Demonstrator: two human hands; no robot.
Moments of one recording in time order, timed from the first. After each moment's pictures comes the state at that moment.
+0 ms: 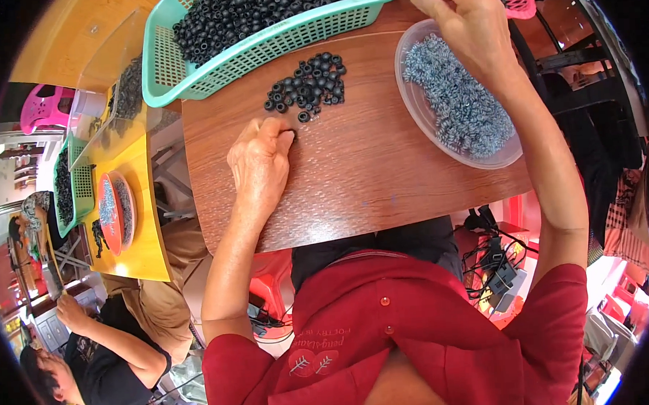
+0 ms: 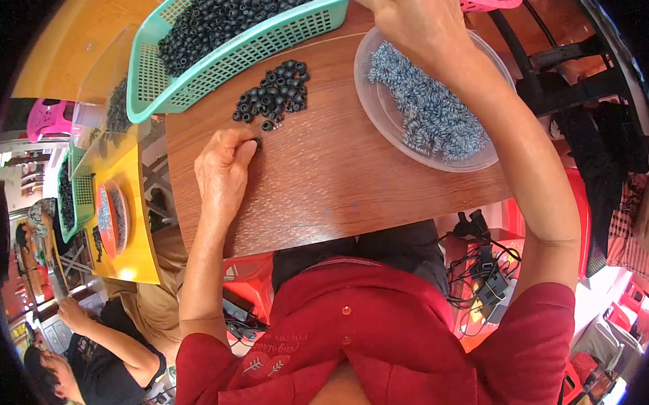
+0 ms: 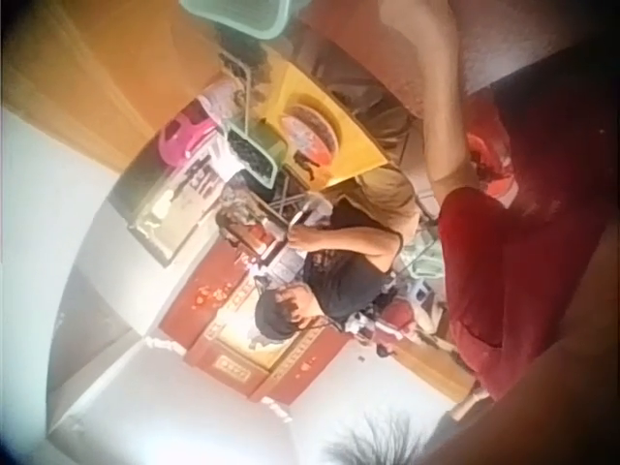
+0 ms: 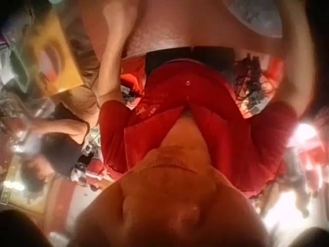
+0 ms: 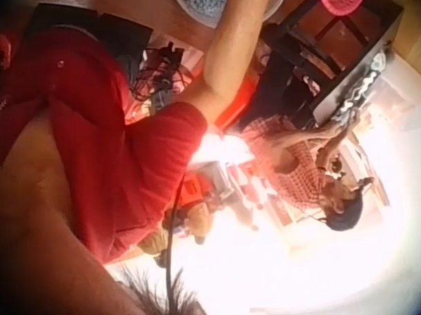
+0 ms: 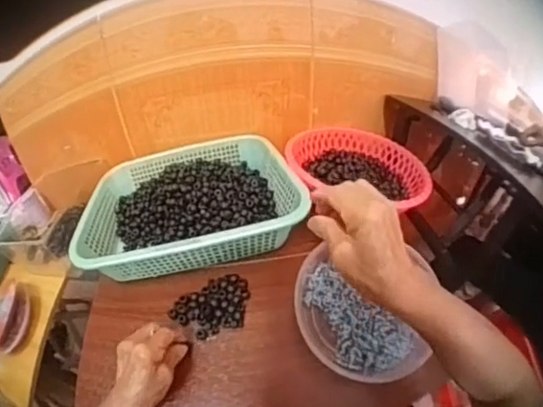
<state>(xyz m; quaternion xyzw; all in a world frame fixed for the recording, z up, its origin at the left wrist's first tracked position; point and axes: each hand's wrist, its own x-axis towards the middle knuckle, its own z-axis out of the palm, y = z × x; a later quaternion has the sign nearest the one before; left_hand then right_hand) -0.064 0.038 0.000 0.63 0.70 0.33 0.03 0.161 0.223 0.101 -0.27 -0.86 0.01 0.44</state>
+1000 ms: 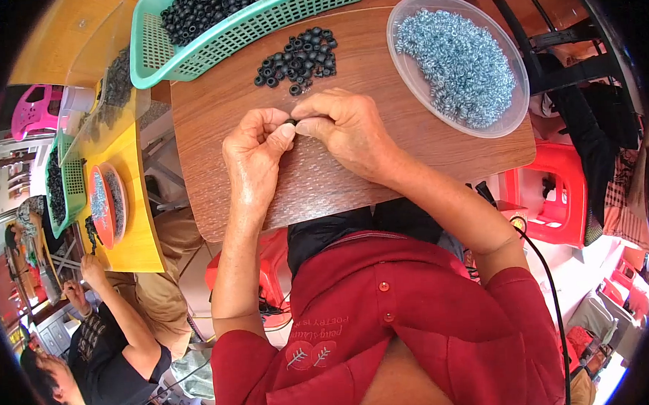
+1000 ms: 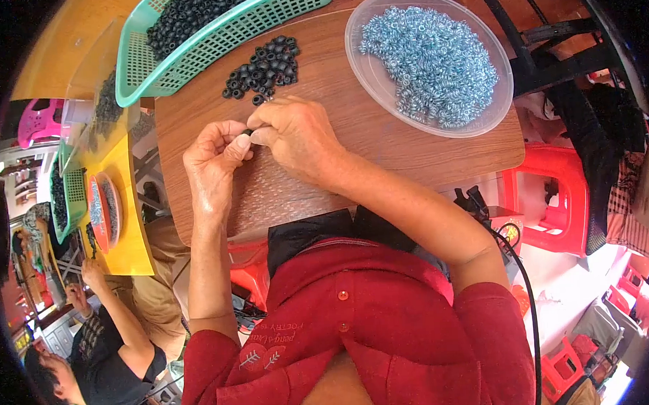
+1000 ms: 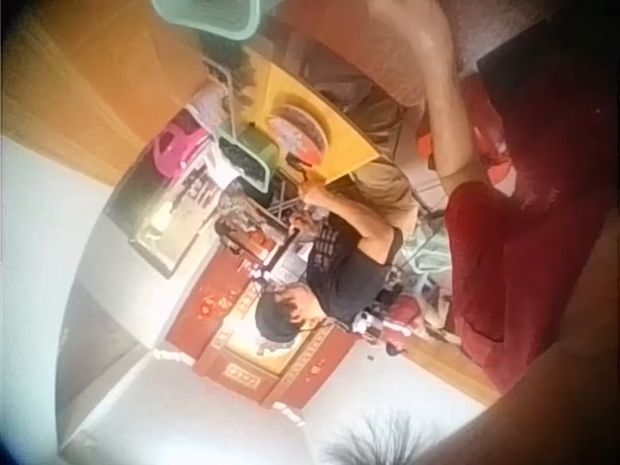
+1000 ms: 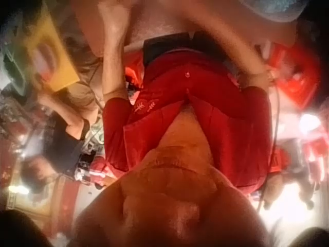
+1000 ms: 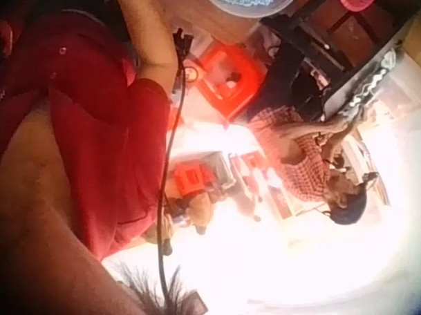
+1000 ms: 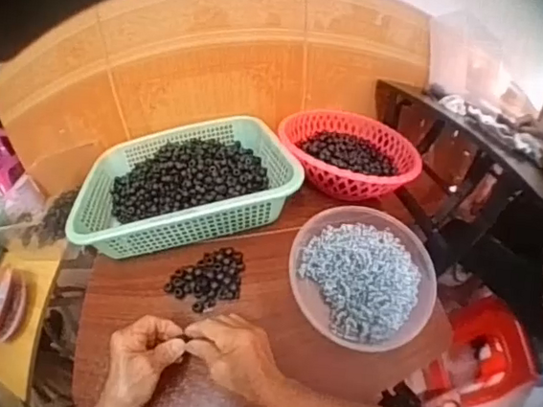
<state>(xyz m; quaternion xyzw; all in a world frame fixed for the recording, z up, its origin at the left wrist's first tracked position) -0.045 0.007 0.006 0.39 0.63 0.54 0.40 0.094 0.086 -0.010 -0.28 -0.76 0.43 0.41</state>
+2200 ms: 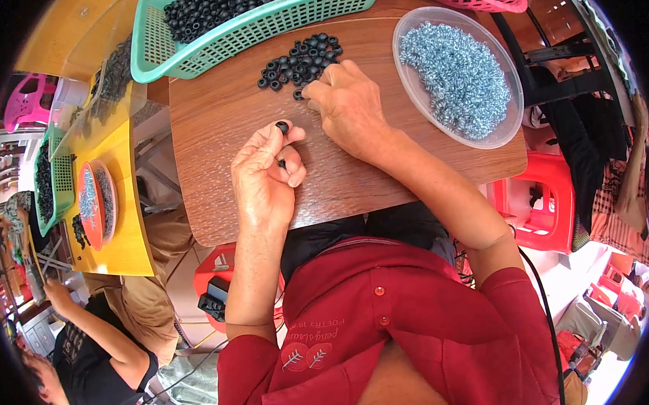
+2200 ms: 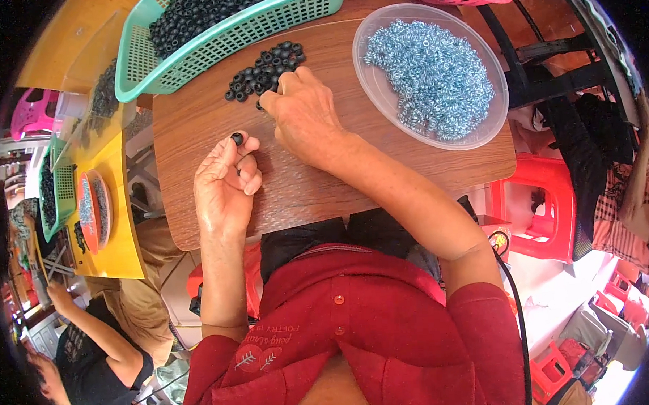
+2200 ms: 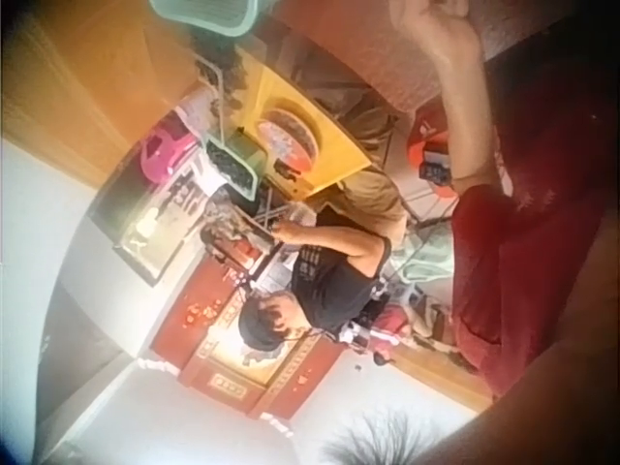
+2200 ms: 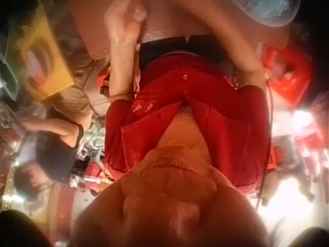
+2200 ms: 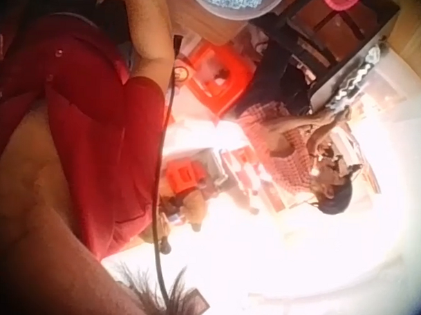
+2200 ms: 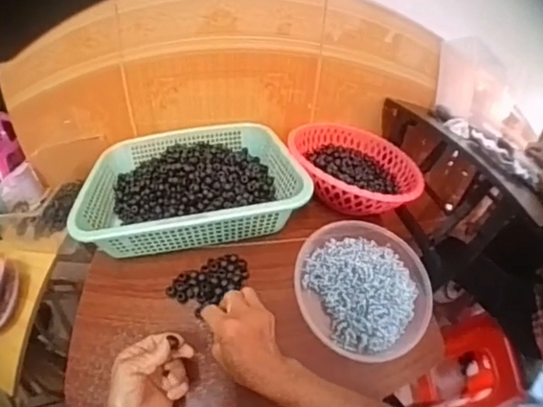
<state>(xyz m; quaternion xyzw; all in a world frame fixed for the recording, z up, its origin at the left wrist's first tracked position) -0.038 -0.005 -0.002 0.07 0.38 0.71 0.59 0.082 0.118 -0.023 -0.29 -0.88 0.09 0.35</state>
